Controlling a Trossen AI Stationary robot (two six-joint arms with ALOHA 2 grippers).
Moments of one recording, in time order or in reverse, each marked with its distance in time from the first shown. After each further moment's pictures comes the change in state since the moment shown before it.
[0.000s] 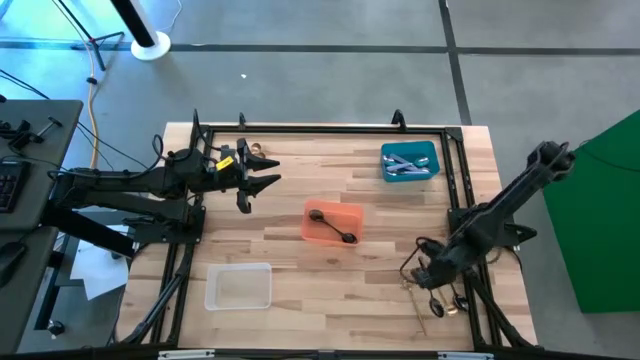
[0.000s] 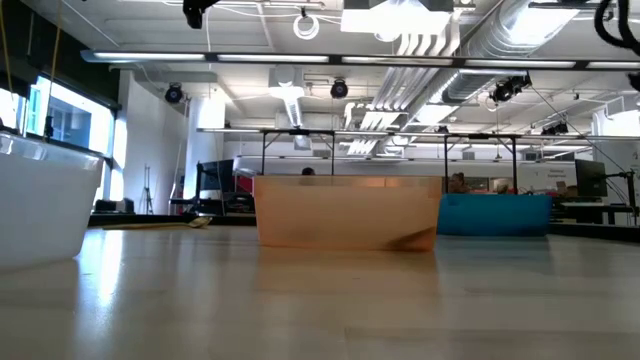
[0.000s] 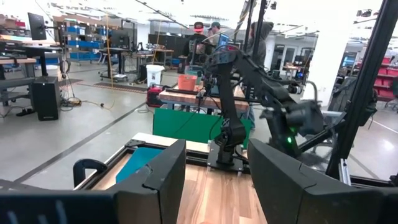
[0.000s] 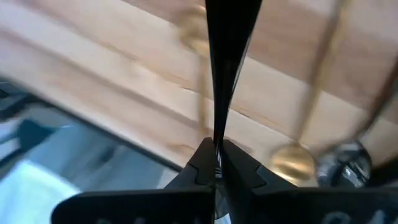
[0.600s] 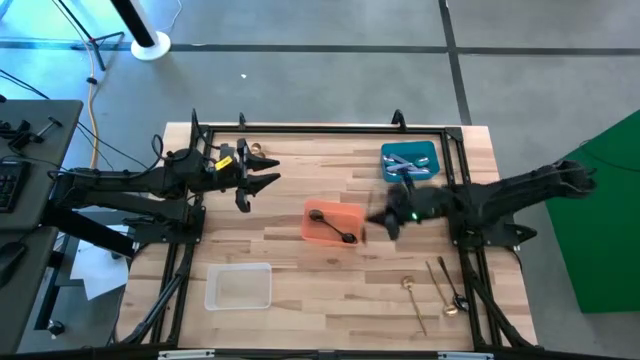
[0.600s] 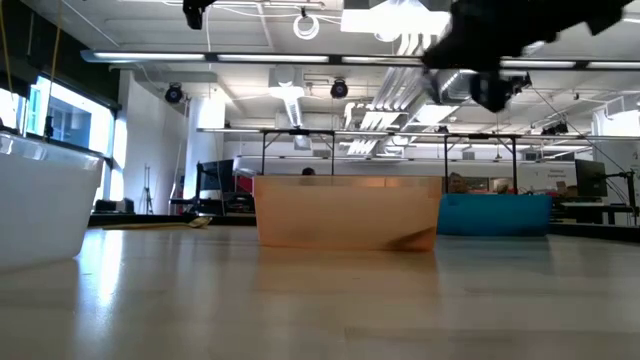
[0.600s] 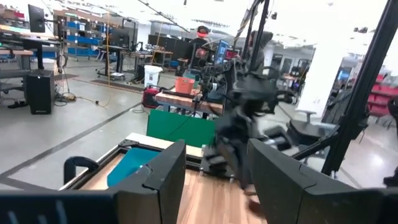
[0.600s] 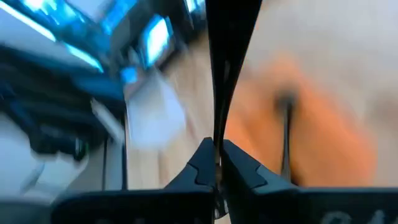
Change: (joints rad) left arm 0.000 0.000 0.000 0.022 -0.002 -0.074; right arm -0.617 -0.043 0.006 0.606 0.272 -1.180
